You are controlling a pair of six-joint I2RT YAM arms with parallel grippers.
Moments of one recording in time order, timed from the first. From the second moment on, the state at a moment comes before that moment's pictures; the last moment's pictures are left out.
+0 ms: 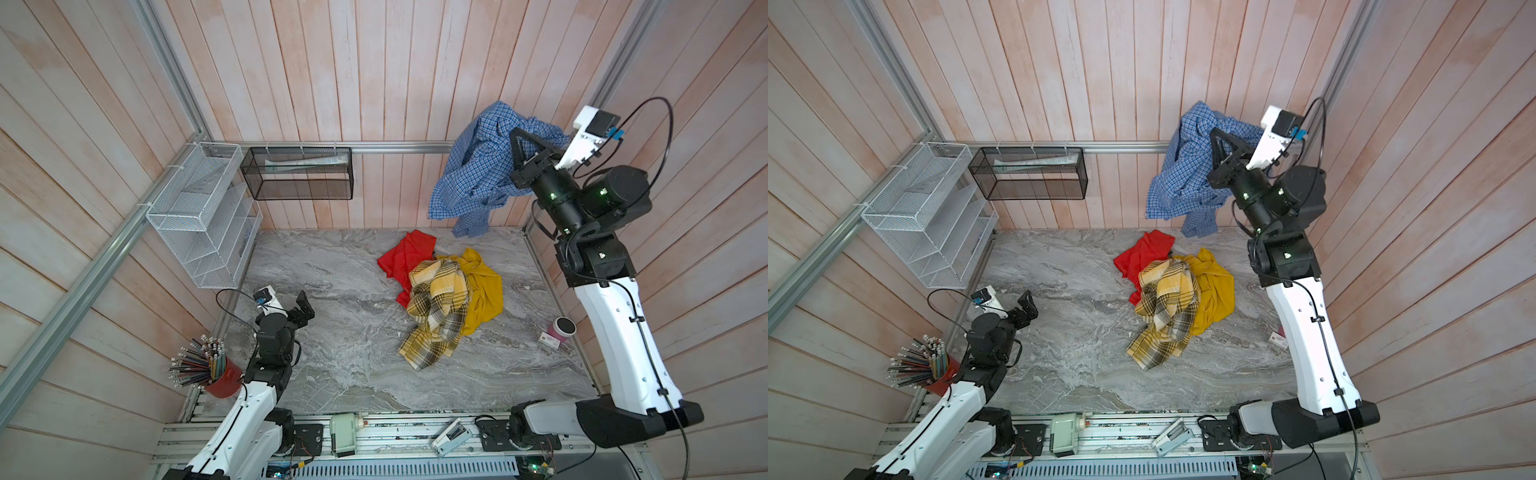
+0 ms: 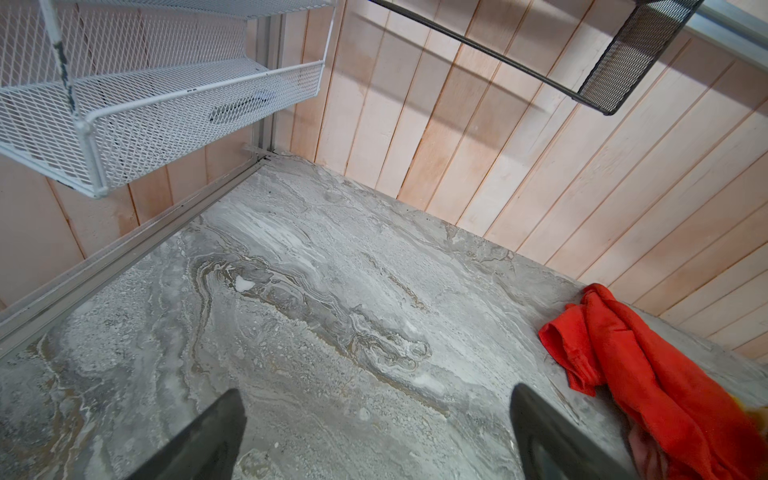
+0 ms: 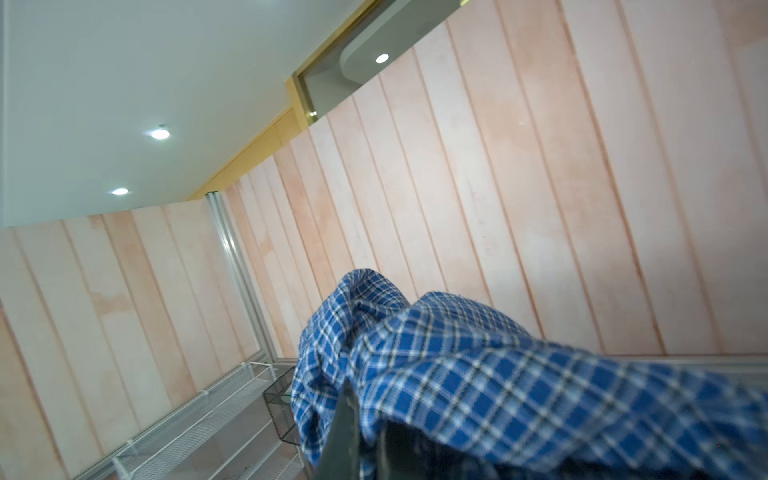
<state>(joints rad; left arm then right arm) -0.11 0.81 0.30 0.28 -0.24 -0.40 0.30 1.41 1.90 -0.04 -0.26 0.48</state>
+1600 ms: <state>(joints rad) -0.11 0.45 0.27 -0.12 -0.63 -0.63 0.90 2.38 2.20 -0.07 -0.47 0.61</state>
